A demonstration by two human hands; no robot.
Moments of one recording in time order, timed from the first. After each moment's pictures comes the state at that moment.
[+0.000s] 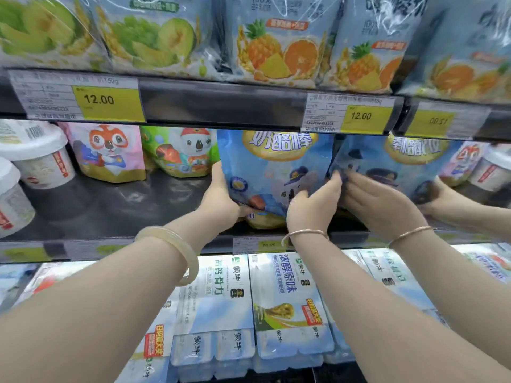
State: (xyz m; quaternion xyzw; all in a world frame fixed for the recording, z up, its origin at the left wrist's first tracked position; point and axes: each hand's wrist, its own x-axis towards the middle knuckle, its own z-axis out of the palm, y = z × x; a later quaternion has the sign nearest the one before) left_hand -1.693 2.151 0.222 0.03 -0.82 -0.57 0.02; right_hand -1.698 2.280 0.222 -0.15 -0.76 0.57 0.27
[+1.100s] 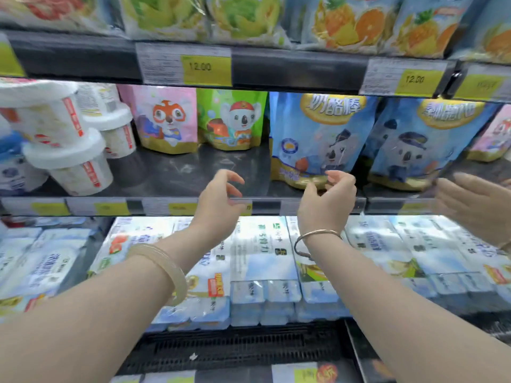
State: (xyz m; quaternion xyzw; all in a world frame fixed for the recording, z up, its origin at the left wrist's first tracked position) left_hand -1.618 2.085 0.193 0.02 -0.85 -0.51 0.11; right_hand -1.633 2.233 0.204 -0.16 -0.79 0.51 0.30
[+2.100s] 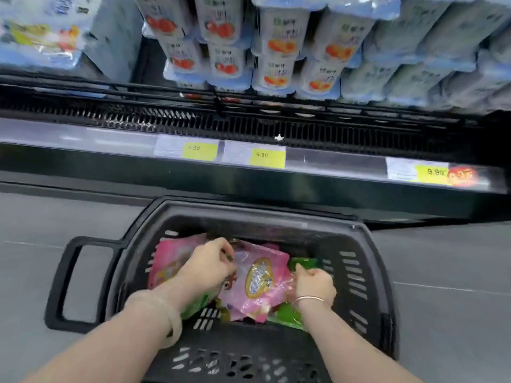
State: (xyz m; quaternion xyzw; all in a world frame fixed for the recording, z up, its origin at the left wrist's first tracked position) left_hand -1.270 1.974 -0.139 0.23 -0.83 -0.37 -0.35; right_hand -1.279 2.164 -0.171 -0.41 -0.80 0.32 -0.29
